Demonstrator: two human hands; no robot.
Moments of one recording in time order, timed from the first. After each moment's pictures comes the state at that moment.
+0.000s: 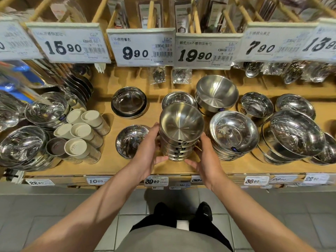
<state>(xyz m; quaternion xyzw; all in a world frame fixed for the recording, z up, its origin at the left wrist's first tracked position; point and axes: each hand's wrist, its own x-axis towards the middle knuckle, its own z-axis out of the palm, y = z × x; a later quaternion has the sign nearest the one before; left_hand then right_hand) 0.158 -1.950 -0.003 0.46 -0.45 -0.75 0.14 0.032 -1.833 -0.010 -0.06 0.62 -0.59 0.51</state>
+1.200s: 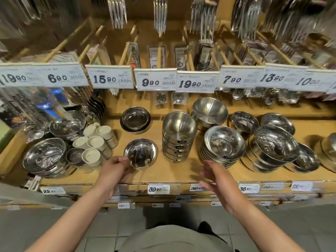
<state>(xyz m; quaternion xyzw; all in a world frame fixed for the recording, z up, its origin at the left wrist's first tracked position) 0.268 -1.963 0.014 0.61 -0.45 -0.62 0.19 0.027 -1.764 0.006 -0.08 0.67 -0.57 0.48</state>
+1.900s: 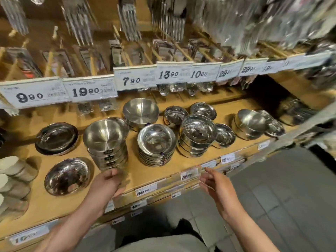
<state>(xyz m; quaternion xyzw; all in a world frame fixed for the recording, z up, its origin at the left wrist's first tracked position) 0.144 -1.884 0.008 0.47 -0.53 -0.70 0.07 -0.042 -1.622 0.001 0.12 0.68 -0.66 0.30</state>
